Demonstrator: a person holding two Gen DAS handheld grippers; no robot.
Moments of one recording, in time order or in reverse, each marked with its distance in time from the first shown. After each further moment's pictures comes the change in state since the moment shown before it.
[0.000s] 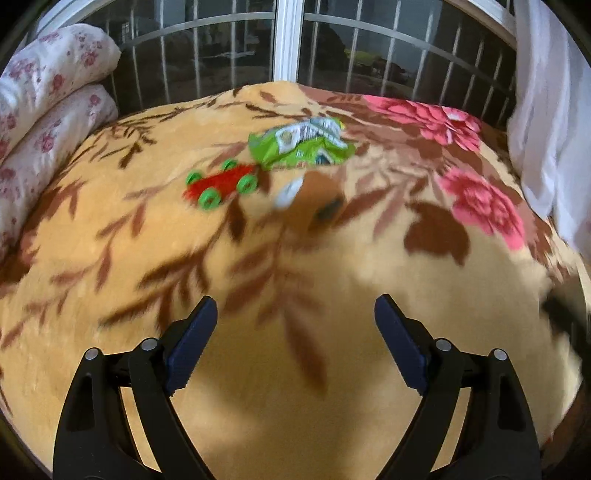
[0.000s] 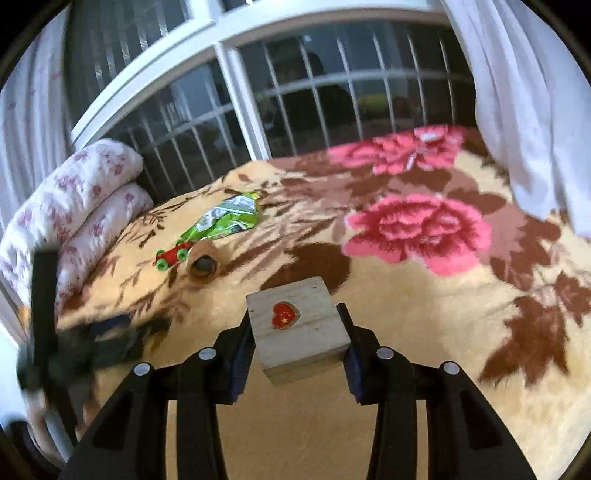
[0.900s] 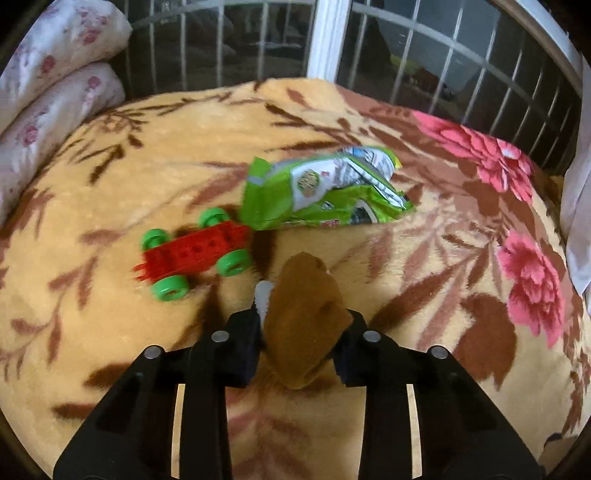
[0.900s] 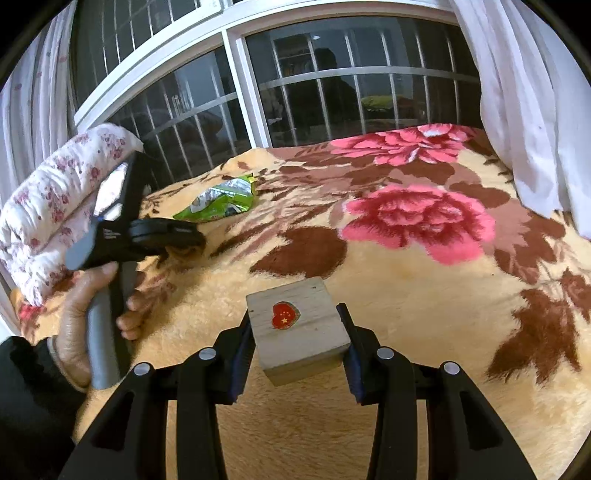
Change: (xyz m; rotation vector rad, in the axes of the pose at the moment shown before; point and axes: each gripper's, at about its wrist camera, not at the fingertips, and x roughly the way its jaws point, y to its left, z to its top) left arm 0.067 0.006 0.058 -0.141 0.006 0.063; right arm 0.017 -0.010 -0.010 -0.018 0.034 -0.019
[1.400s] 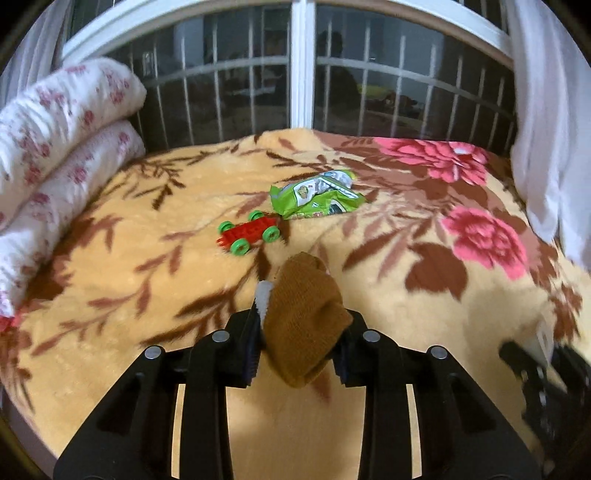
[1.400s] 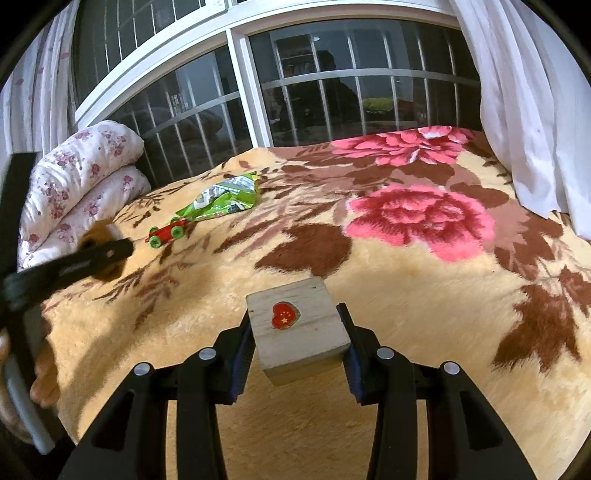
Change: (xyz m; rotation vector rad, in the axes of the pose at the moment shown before) left arm -0.119 0.007 -0.067 0.149 -0.169 0.006; right arm -0.005 0.010 -0.007 0.003 -0.005 0.006
